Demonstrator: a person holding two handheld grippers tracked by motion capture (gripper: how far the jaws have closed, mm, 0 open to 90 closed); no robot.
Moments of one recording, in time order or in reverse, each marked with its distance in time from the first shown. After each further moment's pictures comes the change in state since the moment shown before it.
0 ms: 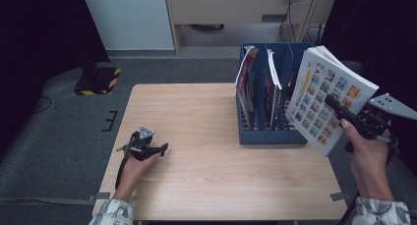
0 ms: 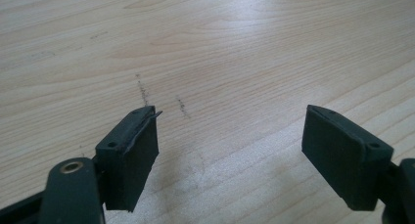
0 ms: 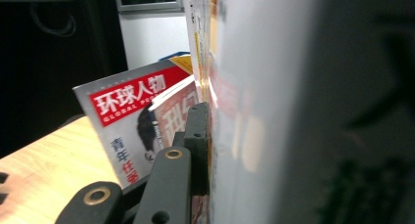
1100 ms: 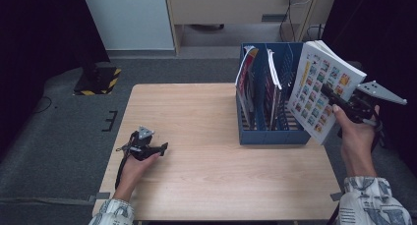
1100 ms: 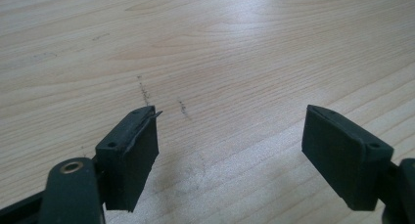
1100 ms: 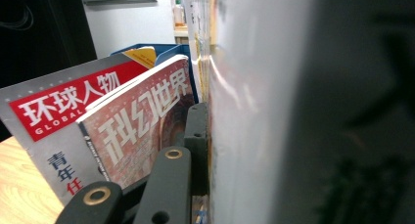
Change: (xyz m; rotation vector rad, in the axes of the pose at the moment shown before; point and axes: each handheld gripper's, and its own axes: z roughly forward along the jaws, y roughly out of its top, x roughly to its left) left arm 0.000 0.000 -0.001 -0.006 -0.002 -0.002; right arm -0.022 -0.004 0.047 0.032 -0.095 0.016
